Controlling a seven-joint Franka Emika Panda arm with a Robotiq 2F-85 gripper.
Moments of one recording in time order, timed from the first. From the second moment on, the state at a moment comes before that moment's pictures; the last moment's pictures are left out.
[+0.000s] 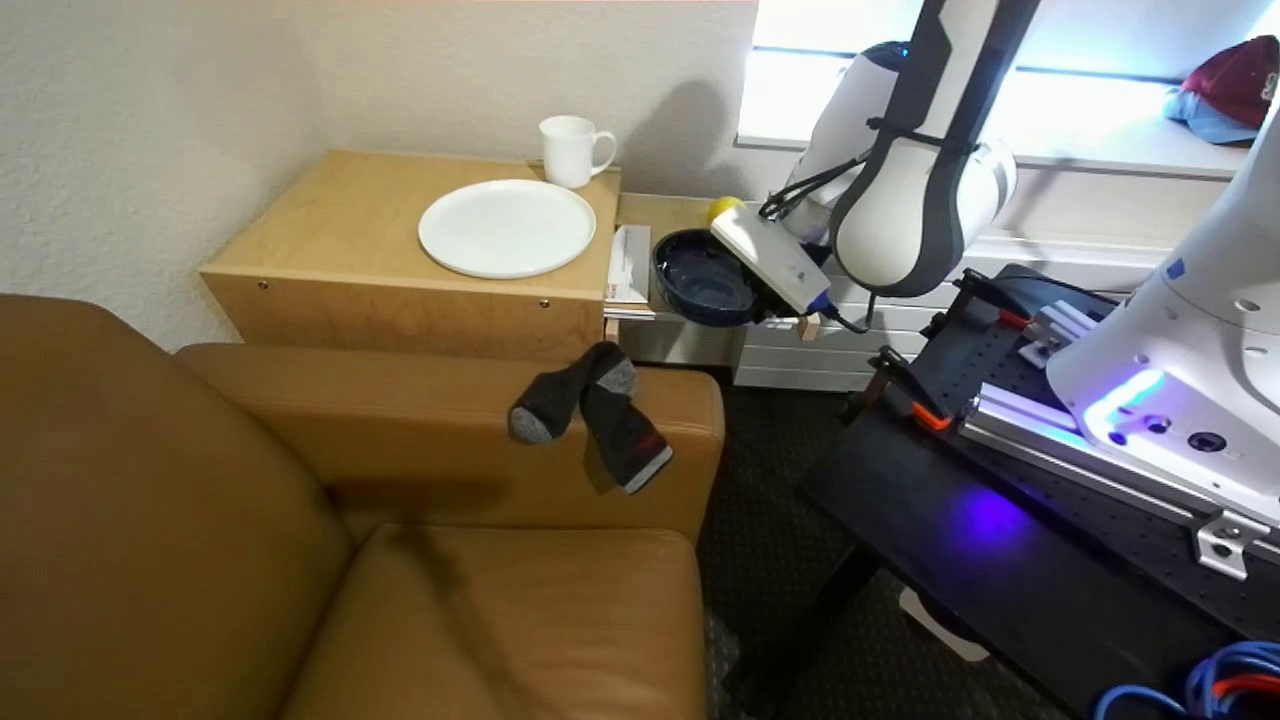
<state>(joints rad) 0.61 0.47 -0.05 -2.76 0.51 3.45 1.66</state>
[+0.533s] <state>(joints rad) 0.62 0.49 -0.16 -2.66 0.52 3.30 1.52</state>
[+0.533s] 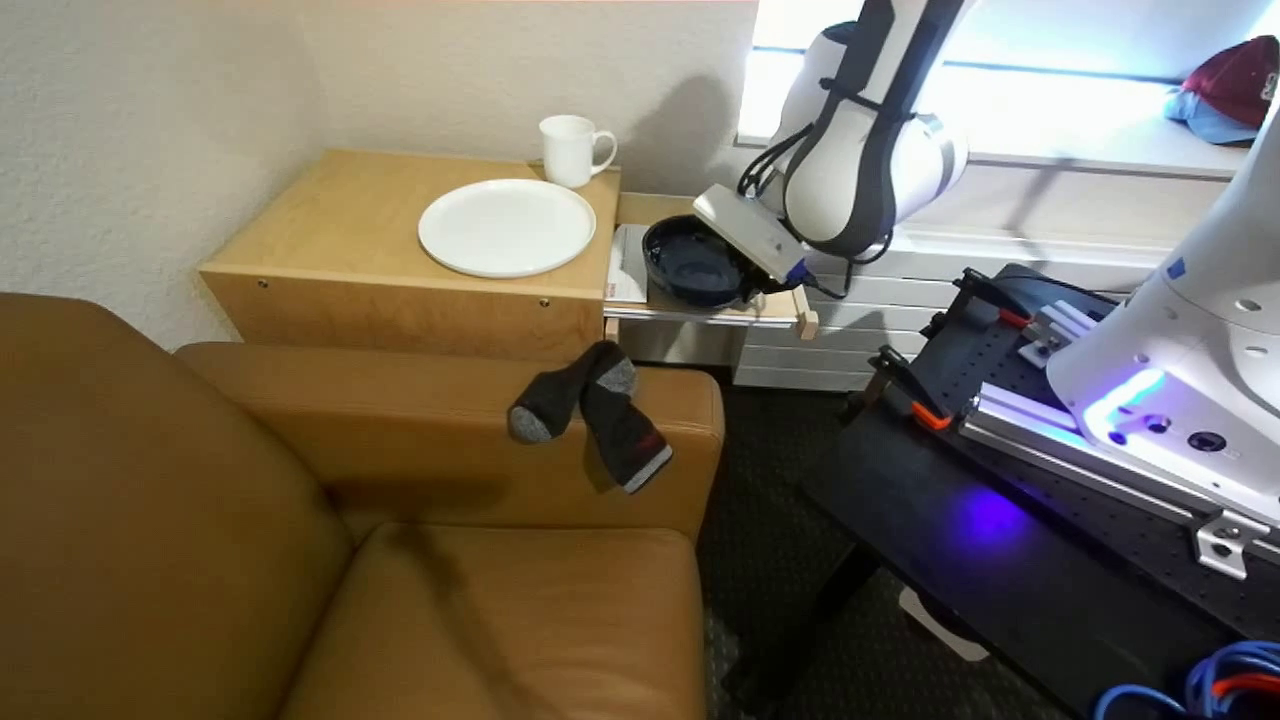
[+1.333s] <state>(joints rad) 0.60 0.50 -0.22 -2.53 0.35 3.01 1.51</state>
